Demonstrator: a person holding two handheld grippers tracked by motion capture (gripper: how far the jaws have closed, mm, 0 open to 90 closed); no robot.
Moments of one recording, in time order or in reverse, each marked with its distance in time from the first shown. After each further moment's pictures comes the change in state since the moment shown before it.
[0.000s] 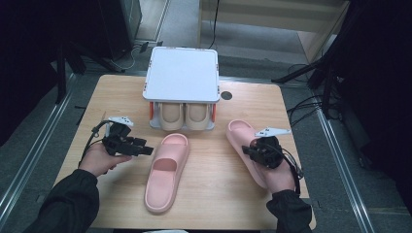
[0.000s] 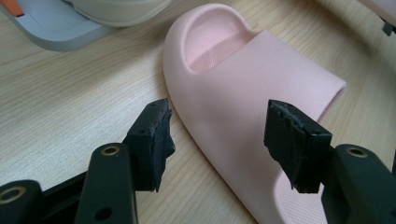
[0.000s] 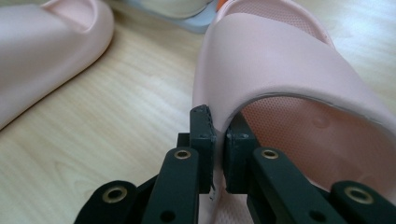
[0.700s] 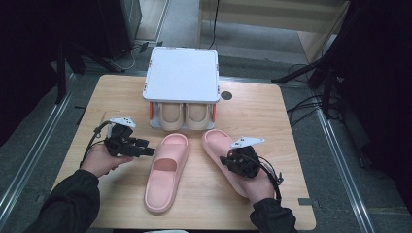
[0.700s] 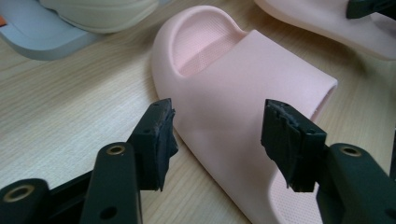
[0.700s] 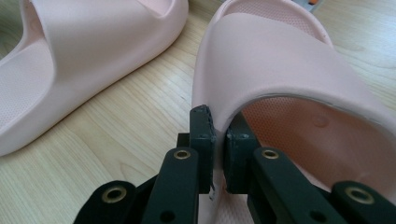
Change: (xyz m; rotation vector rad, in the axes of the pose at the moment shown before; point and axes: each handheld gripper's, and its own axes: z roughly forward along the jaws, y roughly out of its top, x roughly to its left) left arm -0.005 0.000 0.005 -0.001 -0.016 0.044; right arm 0.056 -0.001 0.028 0.030 0.099 -0.067
